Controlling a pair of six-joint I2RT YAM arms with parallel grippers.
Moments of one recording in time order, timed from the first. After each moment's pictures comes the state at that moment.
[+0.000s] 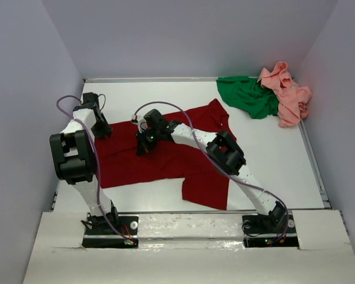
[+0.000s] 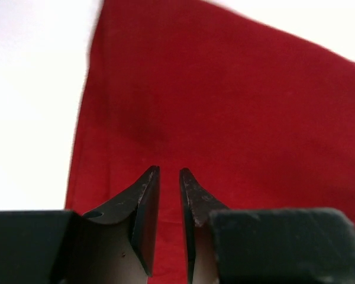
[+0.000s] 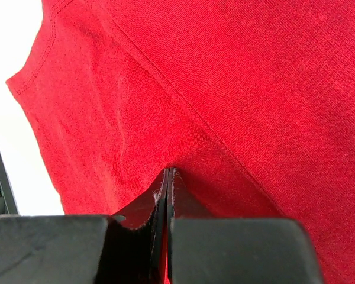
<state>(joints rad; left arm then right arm) 0.21 1.81 1.29 -0.66 -0.02 -0.33 0.87 2.55 2.10 -0.33 -0.54 0.24</state>
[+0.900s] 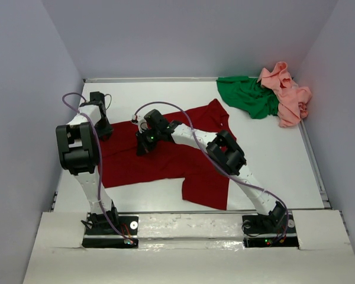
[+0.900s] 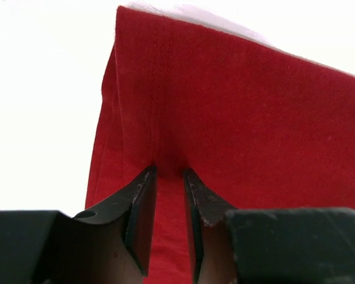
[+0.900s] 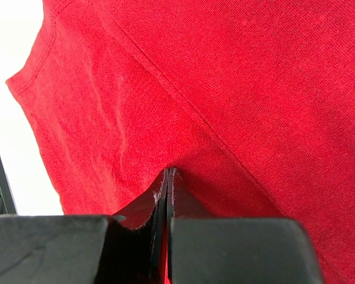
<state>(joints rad) 0.13 1.95 1.39 -0.70 -0.20 -0.30 0.87 2.53 2.08 -0.31 -0.54 0.24</state>
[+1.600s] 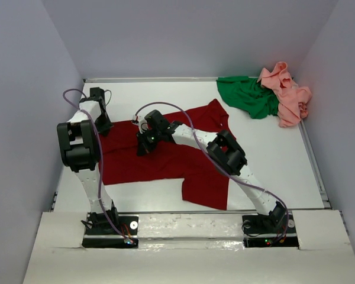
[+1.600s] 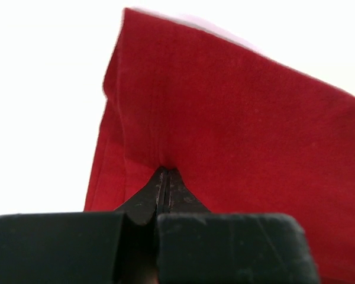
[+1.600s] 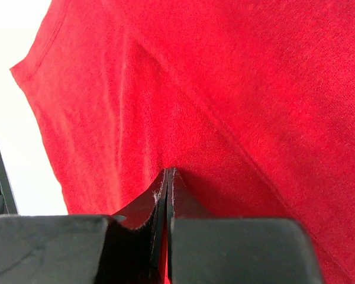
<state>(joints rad) 0.13 1.99 1.46 -0.74 -0.19 -0.31 0.87 2.52 2.05 -0.30 -0.54 0.24</state>
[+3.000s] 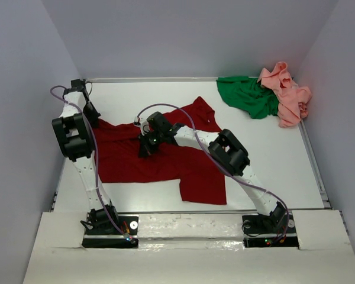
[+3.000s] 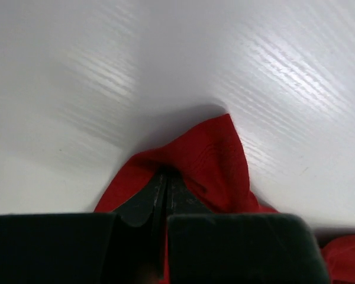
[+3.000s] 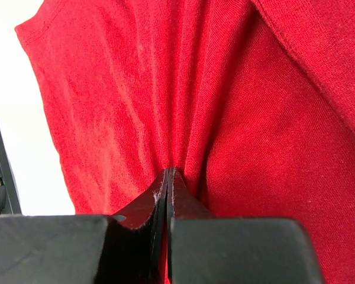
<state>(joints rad) 0.29 2.29 1.92 -0.92 -0.05 -0.30 0.87 2.47 1.94 -0.23 -0.55 0.24</state>
